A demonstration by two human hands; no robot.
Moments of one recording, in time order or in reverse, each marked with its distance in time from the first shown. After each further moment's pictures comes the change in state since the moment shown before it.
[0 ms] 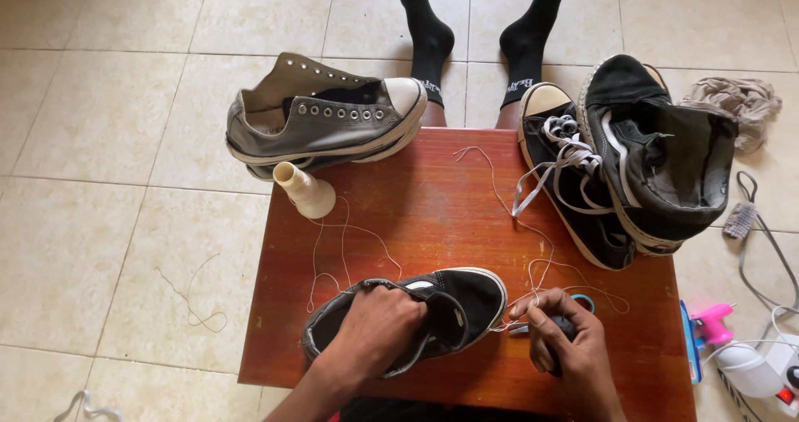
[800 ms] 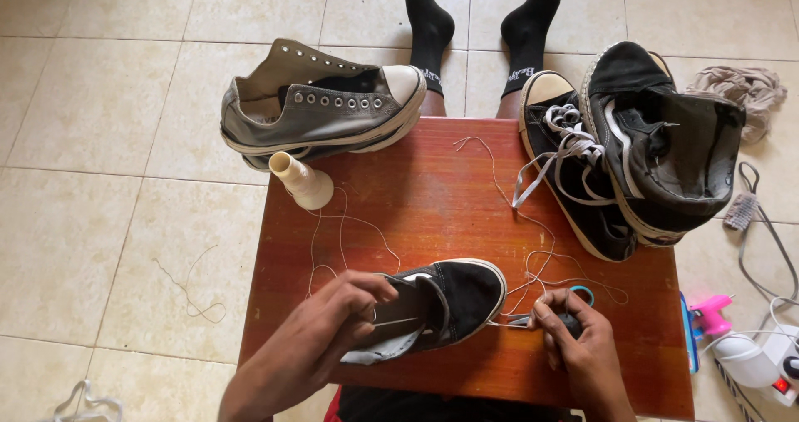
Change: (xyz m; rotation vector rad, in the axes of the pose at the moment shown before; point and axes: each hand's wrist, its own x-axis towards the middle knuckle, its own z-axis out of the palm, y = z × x) left_hand -0.086 -0.016 -0.125 -0.704 0.250 0.097; right_hand -0.003 0.021 -0.030 -0.210 0.083 0.099
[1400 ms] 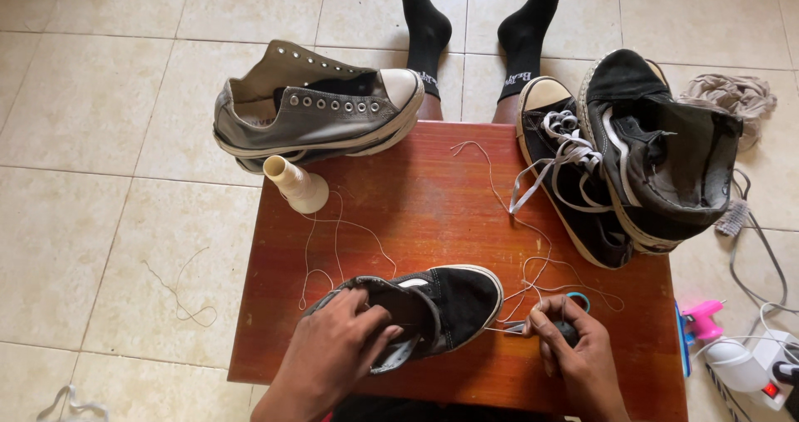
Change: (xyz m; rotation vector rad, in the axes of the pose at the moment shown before) left_hand -0.010 -0.069 0.088 0.557 0.083 -0.150; right_hand 0.003 0.003 -0.002 -0.014 -0.025 -0.038
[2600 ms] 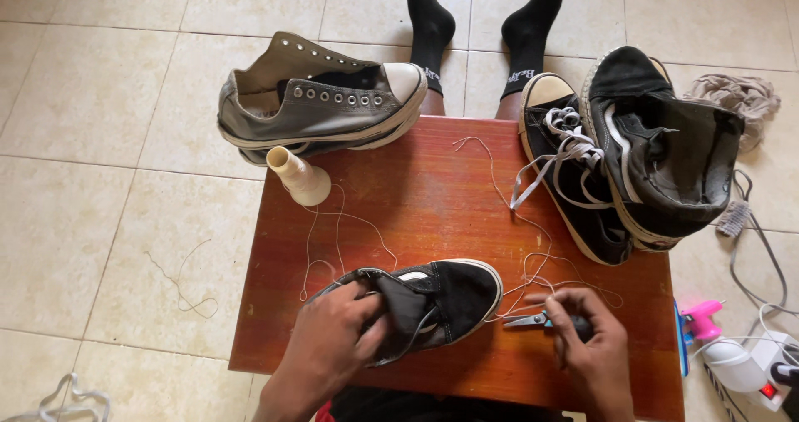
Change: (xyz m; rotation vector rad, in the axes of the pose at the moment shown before) left_hand 0.009 0.007 -0.007 -0.117 -0.131 -0.183; right_hand -0.007 -0.035 0.009 -0.039 0.066 -0.015
